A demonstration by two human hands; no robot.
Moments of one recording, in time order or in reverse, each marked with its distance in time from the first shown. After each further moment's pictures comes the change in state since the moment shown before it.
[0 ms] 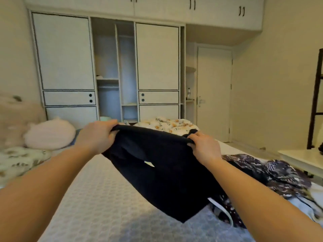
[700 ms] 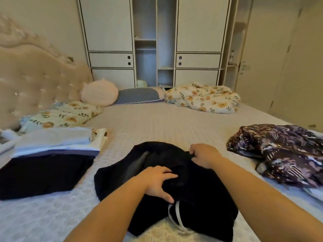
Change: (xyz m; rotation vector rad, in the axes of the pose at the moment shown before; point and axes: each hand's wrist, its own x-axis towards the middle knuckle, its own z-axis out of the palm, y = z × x) left_hand -0.220 -0.030 0.106 -0.152 -0.978 0.291; right_hand -0.090 -0.162 0.093 0.053 -0.722 -0.239
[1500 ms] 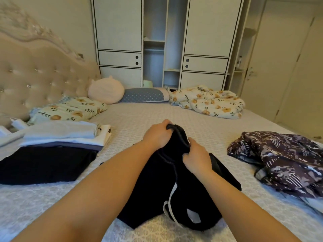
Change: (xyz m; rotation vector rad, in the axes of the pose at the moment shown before) left_hand 0.001 0.015 -0.107 -0.563 0.656 -0.394; right_hand -0.035 -0.055 0.000 0.530 0.343 0.161
